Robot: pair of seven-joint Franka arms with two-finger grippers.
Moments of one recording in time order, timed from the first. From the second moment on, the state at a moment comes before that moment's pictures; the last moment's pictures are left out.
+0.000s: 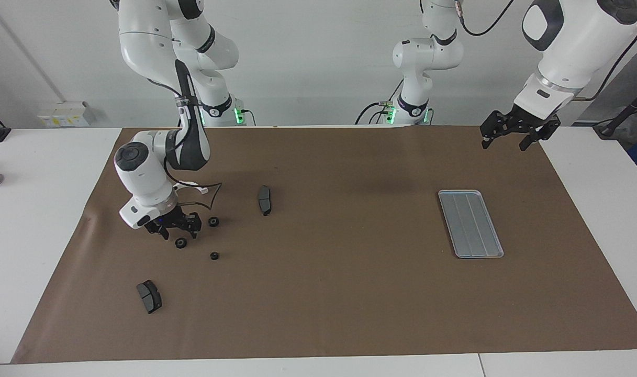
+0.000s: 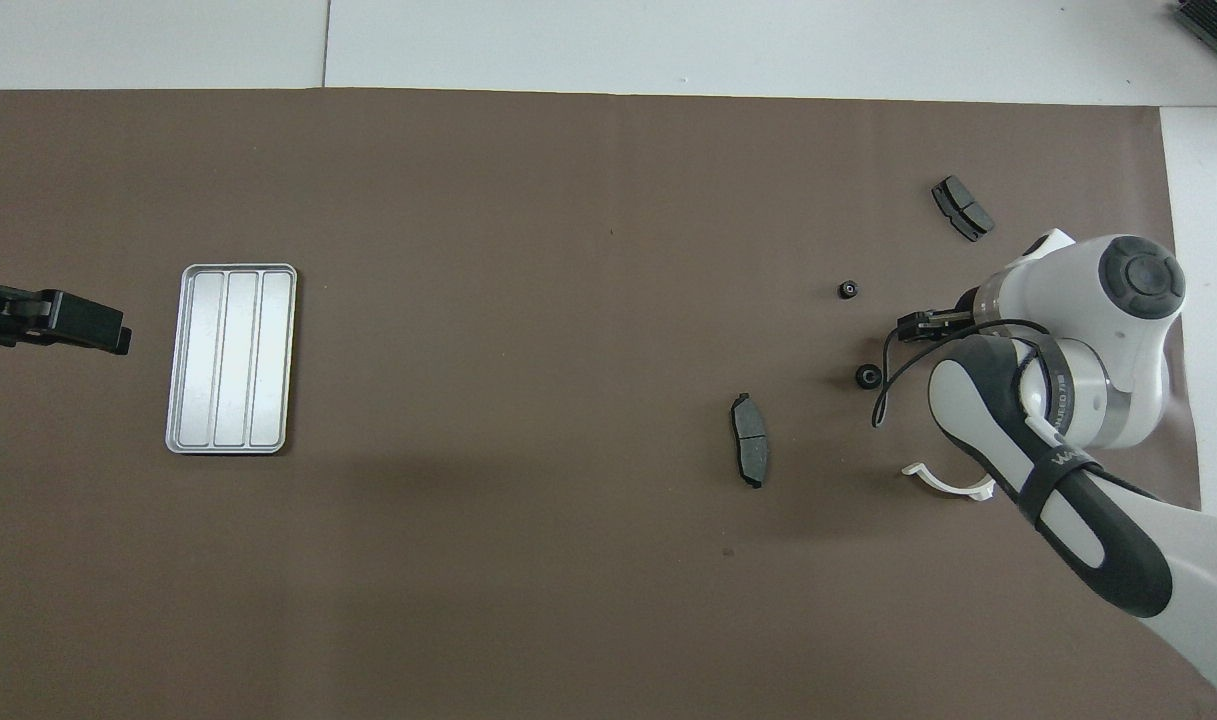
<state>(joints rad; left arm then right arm) -0.04 -0.01 0.02 -1.63 -0.02 1.58 0.12 -0.04 0.33 0.01 -2.04 -0.02 2.44 -0.04</state>
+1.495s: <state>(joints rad) -0.04 -0.01 0.02 -1.63 -0.02 1.58 0.12 0.05 0.31 0.03 -1.84 -0.02 2.26 0.27</state>
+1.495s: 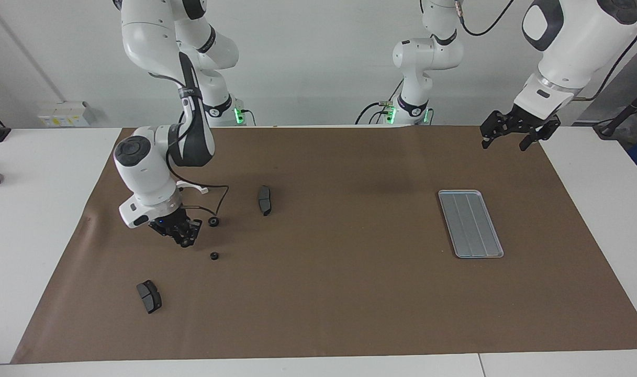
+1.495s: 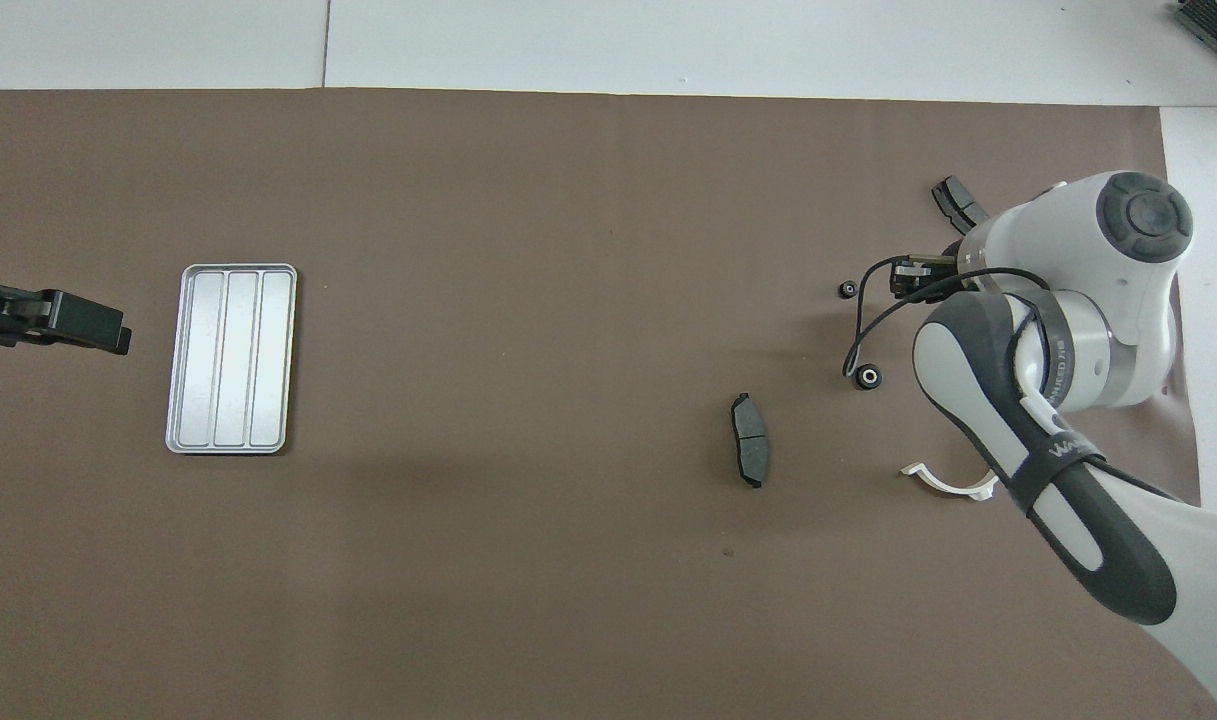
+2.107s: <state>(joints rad) -0.04 -0.01 0.02 -1.63 -0.02 1.58 0.12 0.42 0.47 0.03 -1.57 -0.02 2.24 0.79</state>
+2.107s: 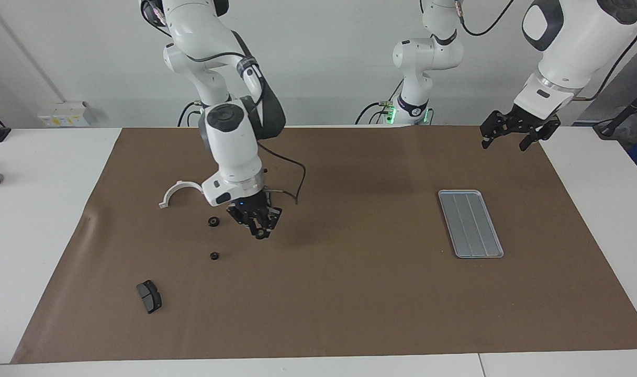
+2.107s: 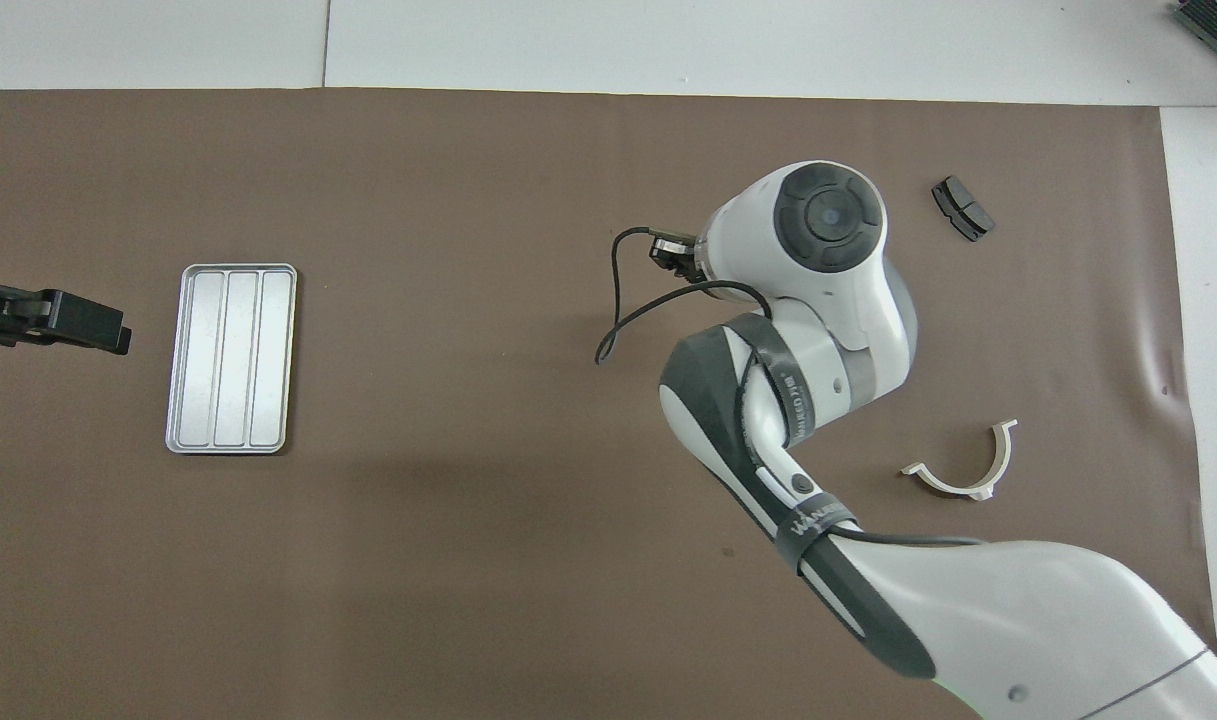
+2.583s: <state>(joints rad) -0.04 -0.01 0.02 -1.63 -0.02 1.58 0.12 0.53 0.72 0.03 -1.34 -0.07 2.29 0.95</state>
